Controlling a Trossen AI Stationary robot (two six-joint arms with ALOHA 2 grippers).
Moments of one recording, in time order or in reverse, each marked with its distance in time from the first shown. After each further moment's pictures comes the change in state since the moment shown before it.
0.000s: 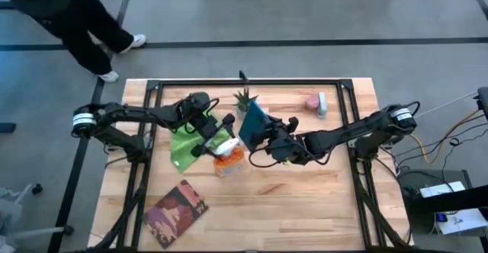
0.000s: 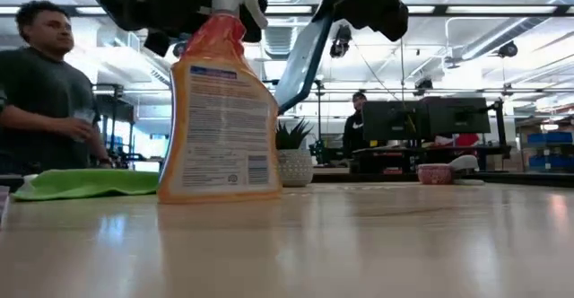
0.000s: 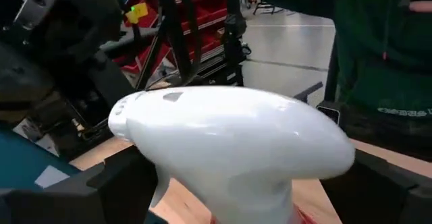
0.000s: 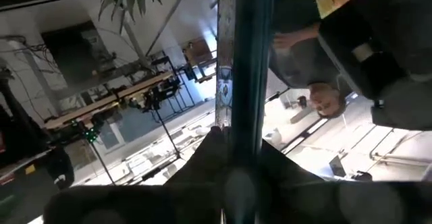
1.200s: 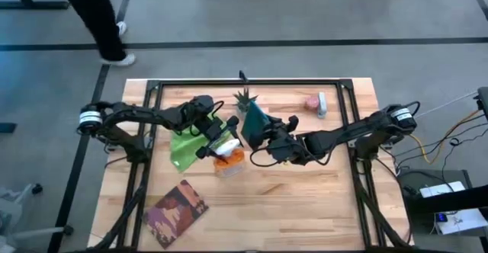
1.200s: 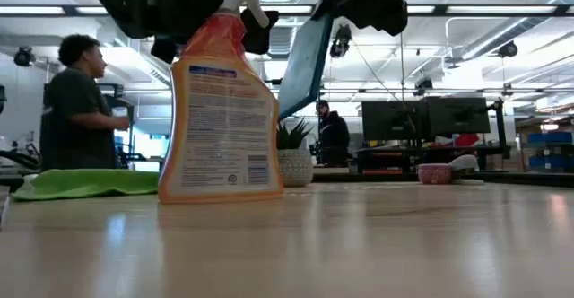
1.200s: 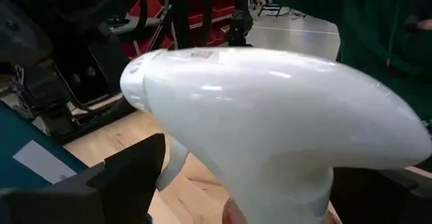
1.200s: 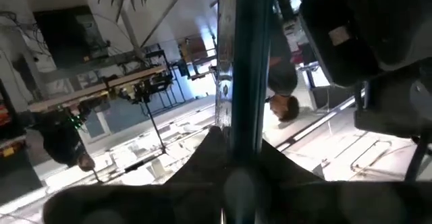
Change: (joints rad) left arm -0.012 0.071 0.000 0.075 -0.013 -0.098; right arm 0.004 0.000 0.015 0.011 0.008 -0.119
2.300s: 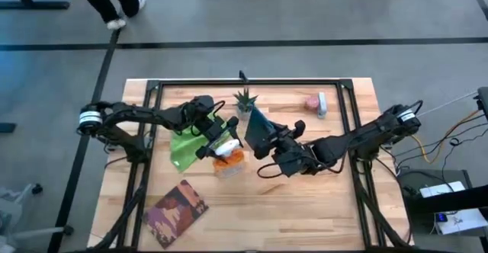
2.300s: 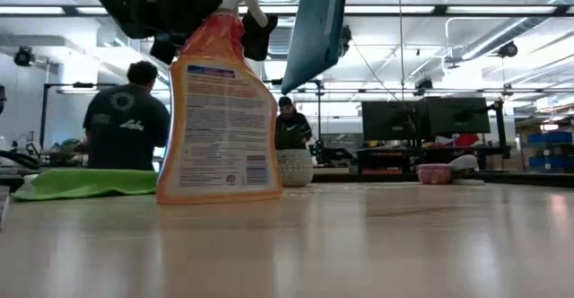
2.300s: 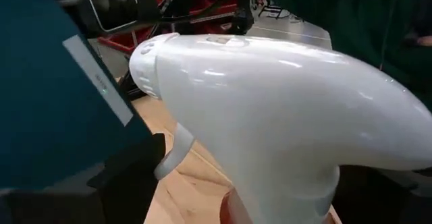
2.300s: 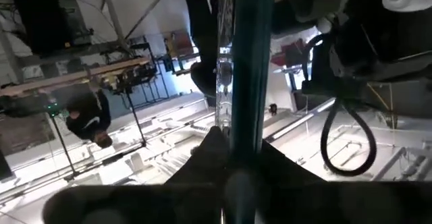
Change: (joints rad) left arm 0.000 0.000 -0.001 -0.013 -0.003 -0.059; right arm 0.126 -0.029 0.117 -0.228 0.078 0.035
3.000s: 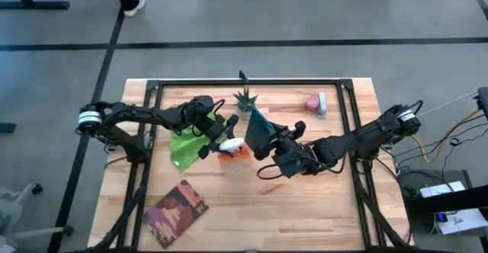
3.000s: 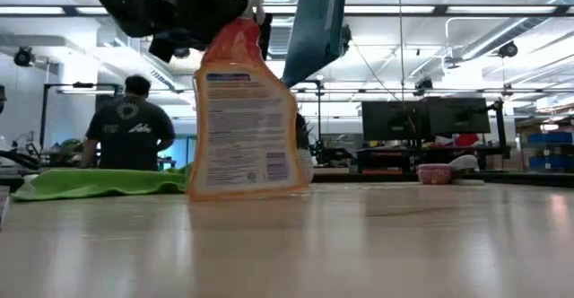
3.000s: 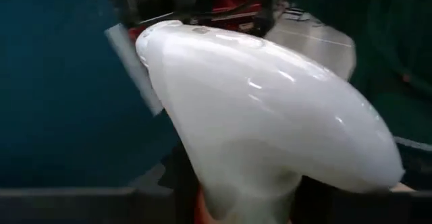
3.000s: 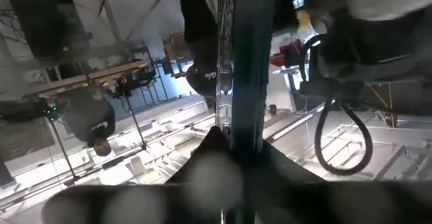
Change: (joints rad) left arm 0.003 -0.004 0.002 -0.006 -0.100 -0.077; right arm 0.006 0.001 0.009 -0.004 0.001 0.029
